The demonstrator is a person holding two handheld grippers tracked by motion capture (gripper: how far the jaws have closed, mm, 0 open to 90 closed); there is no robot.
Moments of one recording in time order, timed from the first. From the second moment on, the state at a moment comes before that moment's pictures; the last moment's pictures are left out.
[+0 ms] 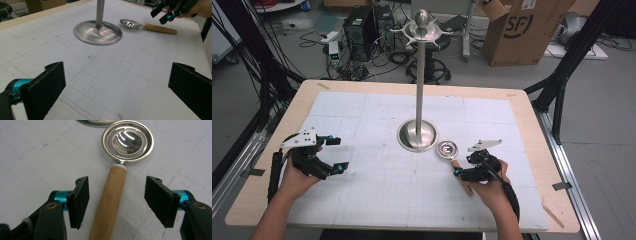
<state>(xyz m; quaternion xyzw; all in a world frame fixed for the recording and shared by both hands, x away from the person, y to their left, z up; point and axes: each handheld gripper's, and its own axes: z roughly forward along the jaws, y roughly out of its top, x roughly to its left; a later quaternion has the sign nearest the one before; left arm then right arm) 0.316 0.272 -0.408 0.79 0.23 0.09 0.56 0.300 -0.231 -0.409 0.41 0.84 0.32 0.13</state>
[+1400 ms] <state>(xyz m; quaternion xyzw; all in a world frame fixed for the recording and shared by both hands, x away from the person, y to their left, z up) 0.316 0.272 -0.408 0.80 0.23 0.09 0.55 0.305 -0.213 -0.426 0.43 0.86 0.24 0.12</state>
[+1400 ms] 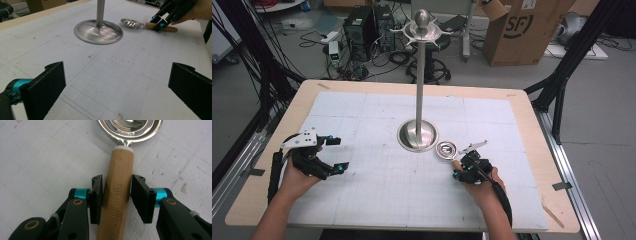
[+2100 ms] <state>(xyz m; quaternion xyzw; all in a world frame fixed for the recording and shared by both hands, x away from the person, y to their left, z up) 0.316 0.271 -0.408 0.80 0.23 0.09 0.55 0.306 -0.207 -0.424 0.43 0.87 0.22 0.13</state>
